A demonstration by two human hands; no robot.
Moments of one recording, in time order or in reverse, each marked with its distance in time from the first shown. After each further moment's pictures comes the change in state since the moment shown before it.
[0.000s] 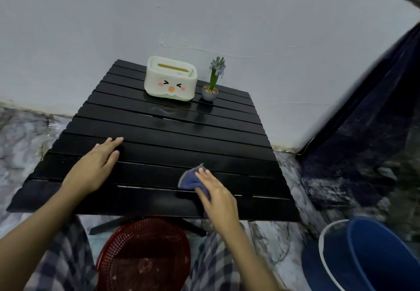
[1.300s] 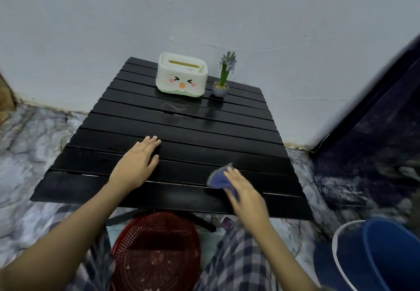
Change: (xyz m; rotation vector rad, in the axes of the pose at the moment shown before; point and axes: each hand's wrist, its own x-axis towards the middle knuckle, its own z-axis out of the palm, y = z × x) left_hand 0.012 0.017 0.045 0.192 -0.029 0.151; right_hand -0.011 0.038 -0.025 -0.067 -0.005 0.000
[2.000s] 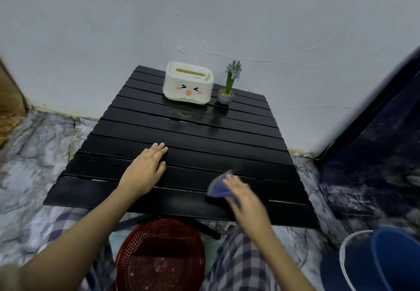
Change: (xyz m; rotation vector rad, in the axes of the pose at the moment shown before) left_hand -0.003 0.004 -0.003 -0.005 -0.011 -0.014; right_hand 0.003 -0.005 0.010 0.024 -0.024 -0.051
